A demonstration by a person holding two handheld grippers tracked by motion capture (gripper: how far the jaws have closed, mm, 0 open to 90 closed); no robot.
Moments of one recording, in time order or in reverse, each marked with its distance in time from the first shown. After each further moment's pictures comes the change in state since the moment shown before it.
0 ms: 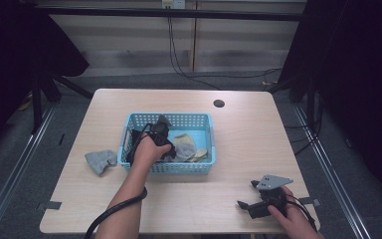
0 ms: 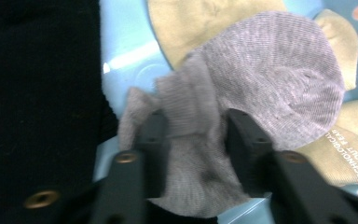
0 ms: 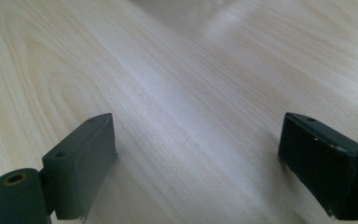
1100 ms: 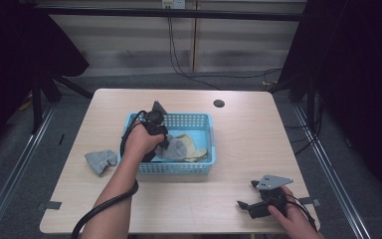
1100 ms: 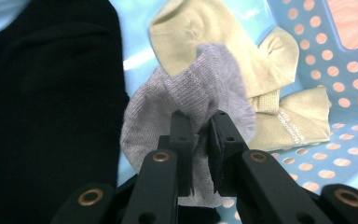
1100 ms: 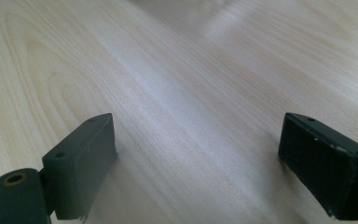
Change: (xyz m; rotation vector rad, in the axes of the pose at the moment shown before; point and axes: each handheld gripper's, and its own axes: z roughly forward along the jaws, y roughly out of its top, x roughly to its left) left arm -0.008 0.008 -0.062 -0.014 0.026 0.043; right arm 0.000 0.000 0.000 -0.002 0.000 -0.003
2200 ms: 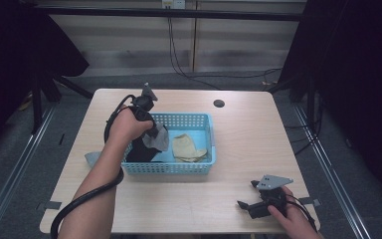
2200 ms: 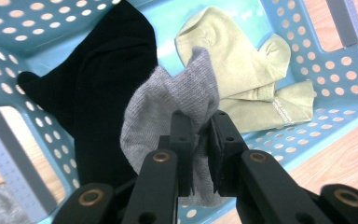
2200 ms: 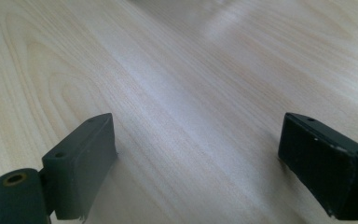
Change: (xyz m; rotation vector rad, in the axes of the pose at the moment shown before) left arm 0.008 0.010 -0.059 0.017 0.042 0.012; right arm 0.000 0.000 0.000 0.002 0.000 0.000
